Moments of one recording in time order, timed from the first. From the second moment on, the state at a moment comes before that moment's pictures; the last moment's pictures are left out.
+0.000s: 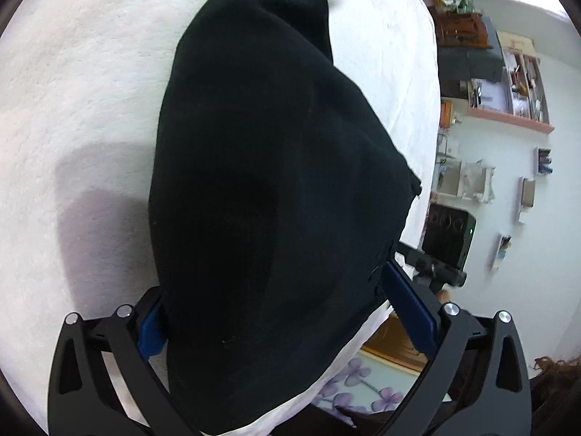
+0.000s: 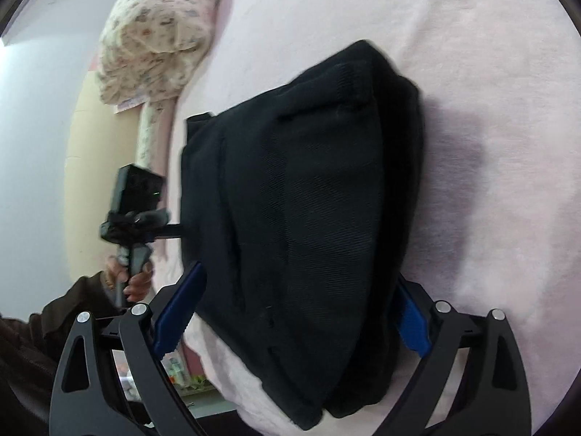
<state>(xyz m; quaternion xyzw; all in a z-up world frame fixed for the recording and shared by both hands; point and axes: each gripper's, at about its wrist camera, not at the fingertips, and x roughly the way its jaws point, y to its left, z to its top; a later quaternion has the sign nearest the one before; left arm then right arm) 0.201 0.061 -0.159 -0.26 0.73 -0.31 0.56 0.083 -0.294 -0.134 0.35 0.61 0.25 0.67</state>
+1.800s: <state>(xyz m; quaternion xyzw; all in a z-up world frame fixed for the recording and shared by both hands) 0.201 0.066 -0.106 -0.31 0.64 -0.29 0.64 0.090 -0.304 -0.093 0.42 0.49 0.30 0.70</state>
